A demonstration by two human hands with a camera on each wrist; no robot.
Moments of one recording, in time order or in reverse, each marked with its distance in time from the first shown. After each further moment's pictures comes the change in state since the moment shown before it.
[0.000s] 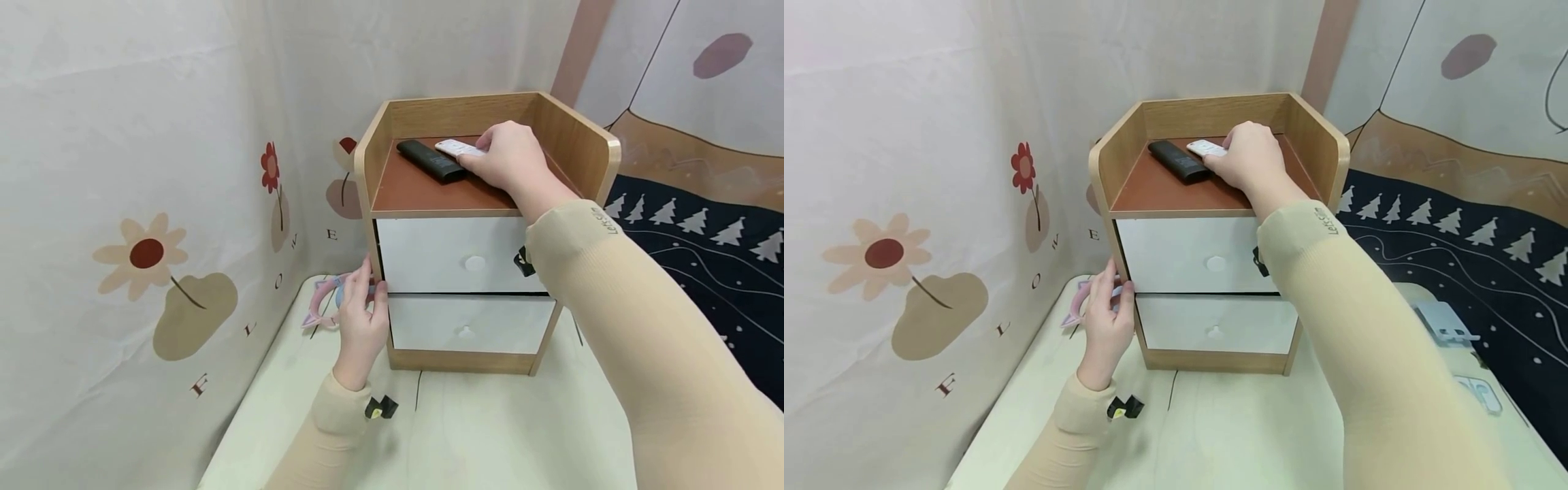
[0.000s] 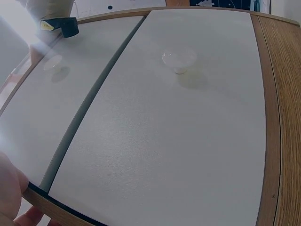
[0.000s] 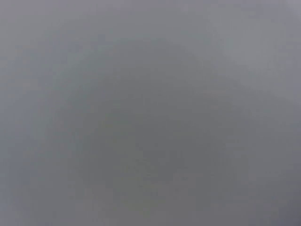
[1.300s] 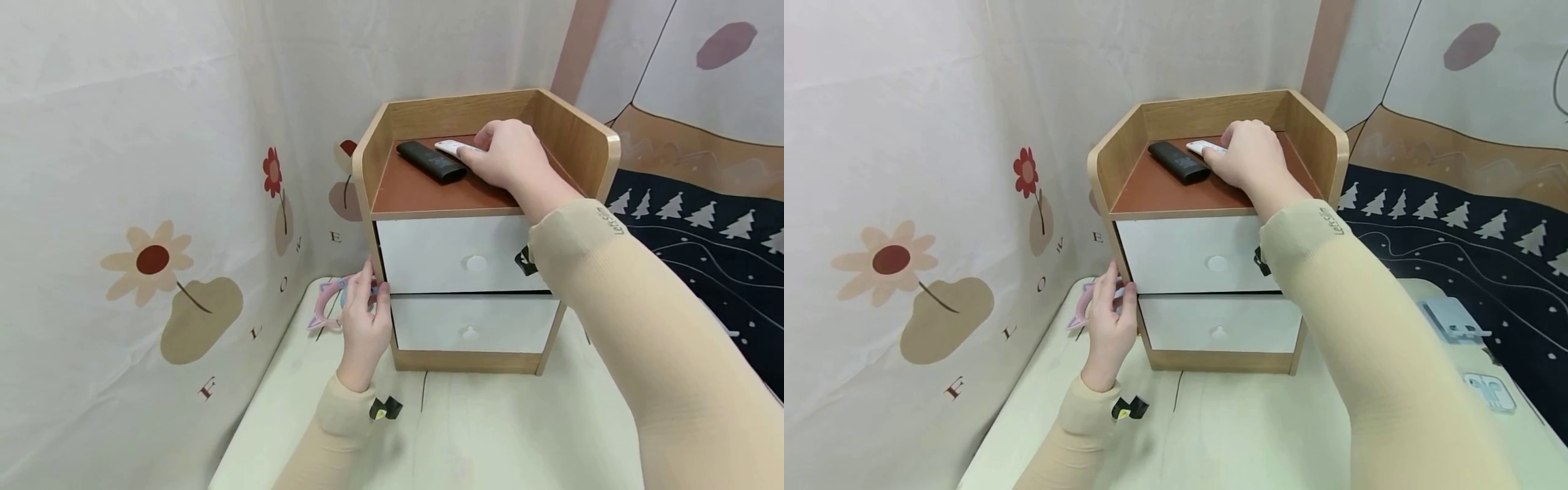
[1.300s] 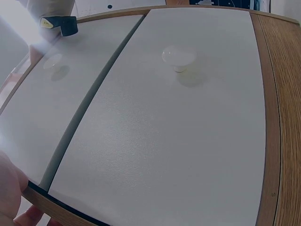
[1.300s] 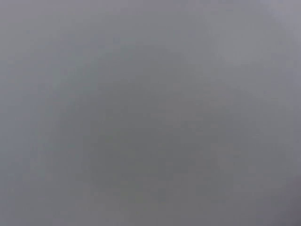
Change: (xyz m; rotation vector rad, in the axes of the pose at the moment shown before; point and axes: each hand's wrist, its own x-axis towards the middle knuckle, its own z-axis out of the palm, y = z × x) left_hand 0.000 -0.004 -0.009 0.028 0.024 0.001; right_hand 0.000 -0.009 0.005 0.010 0.011 -0.067
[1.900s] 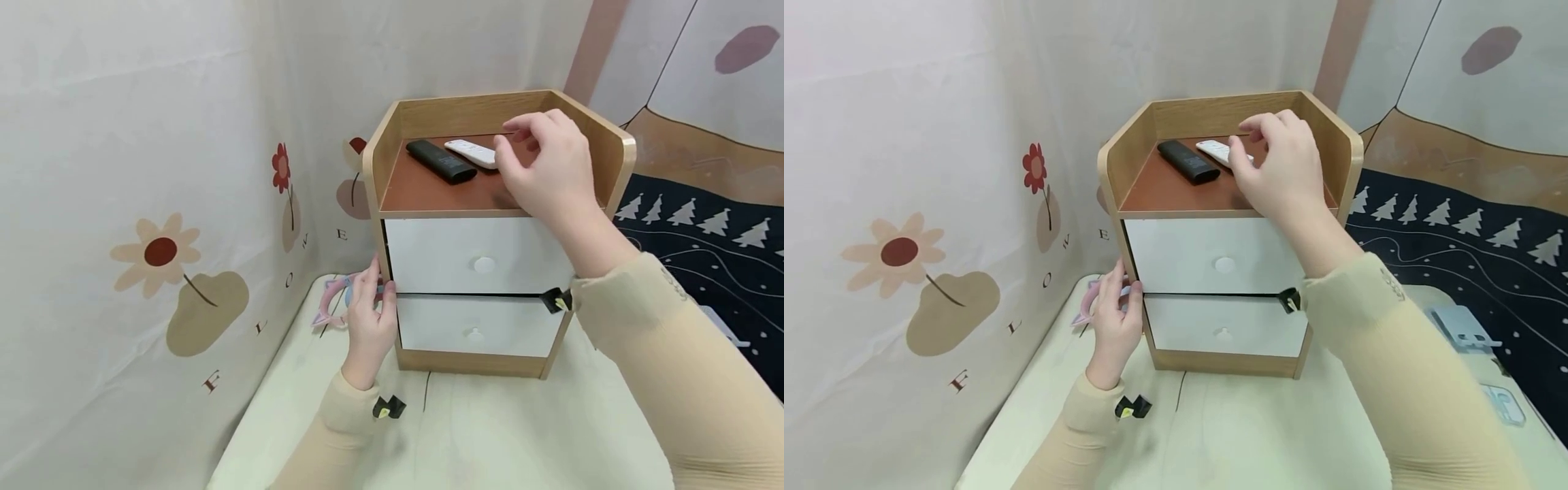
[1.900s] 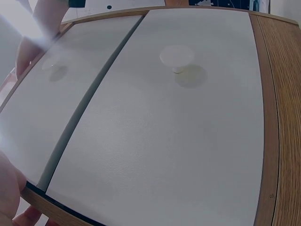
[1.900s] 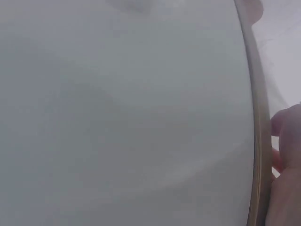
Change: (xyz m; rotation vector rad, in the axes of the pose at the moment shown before) left_hand 0.000 0.004 0.004 -0.016 0.001 0.019; right_hand -0.066 0.018 0.005 0.211 0.525 -0.331
